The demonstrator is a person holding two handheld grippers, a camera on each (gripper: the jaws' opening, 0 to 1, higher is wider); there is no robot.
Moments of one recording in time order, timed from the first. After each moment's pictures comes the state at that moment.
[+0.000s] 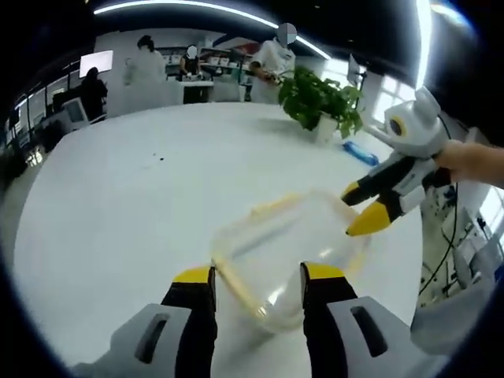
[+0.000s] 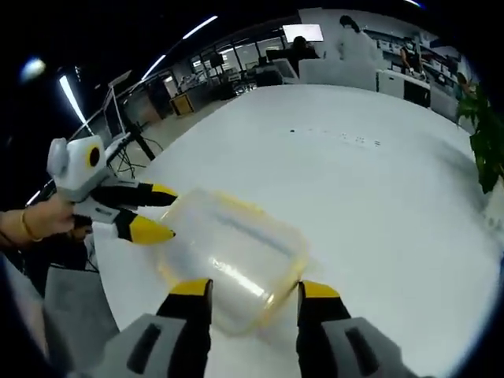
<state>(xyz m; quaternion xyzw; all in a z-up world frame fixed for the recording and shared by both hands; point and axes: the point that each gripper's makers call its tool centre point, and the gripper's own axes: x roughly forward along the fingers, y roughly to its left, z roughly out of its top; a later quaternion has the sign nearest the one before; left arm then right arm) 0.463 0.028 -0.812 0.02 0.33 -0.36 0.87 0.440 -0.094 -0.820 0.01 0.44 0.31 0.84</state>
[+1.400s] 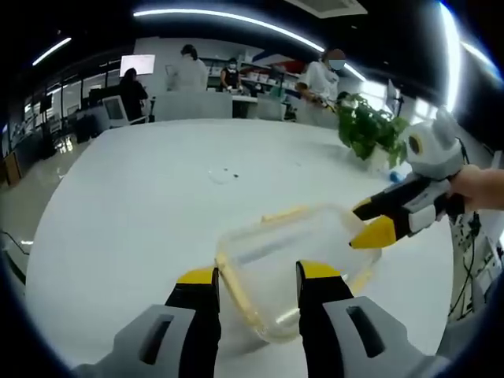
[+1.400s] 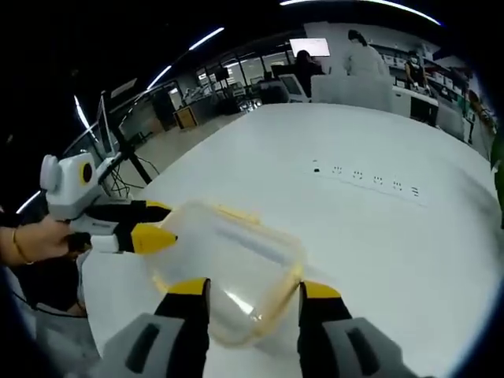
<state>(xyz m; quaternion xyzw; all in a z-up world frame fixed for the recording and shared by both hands) 0.551 0.110 -0.811 -0.02 0.30 -0.27 0.92 0.539 -0.013 -0.820 0.01 0.40 0.32 0.86</state>
